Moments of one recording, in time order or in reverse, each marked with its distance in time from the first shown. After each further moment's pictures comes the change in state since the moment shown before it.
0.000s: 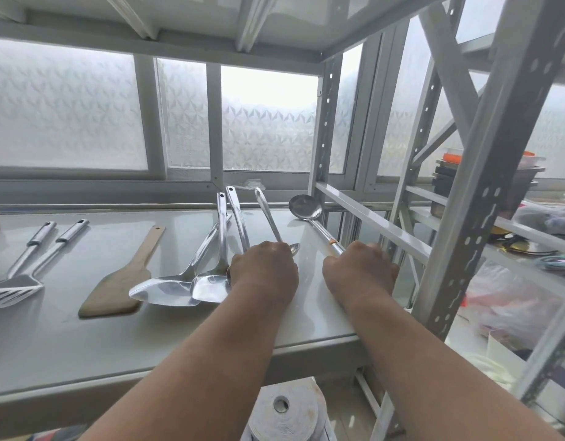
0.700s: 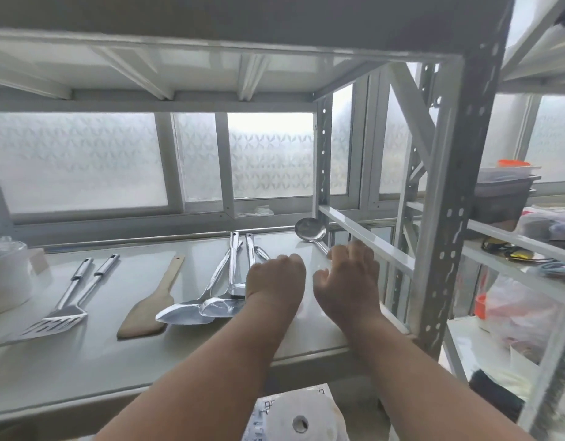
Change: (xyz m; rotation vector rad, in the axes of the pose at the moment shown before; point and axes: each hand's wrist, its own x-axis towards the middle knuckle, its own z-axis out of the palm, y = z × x) left_hand -0.014 0.017 -0.027 0.221 0.151 0.145; right_hand -0.021 -0.003 -0.005 0.282 0.232 -0.335
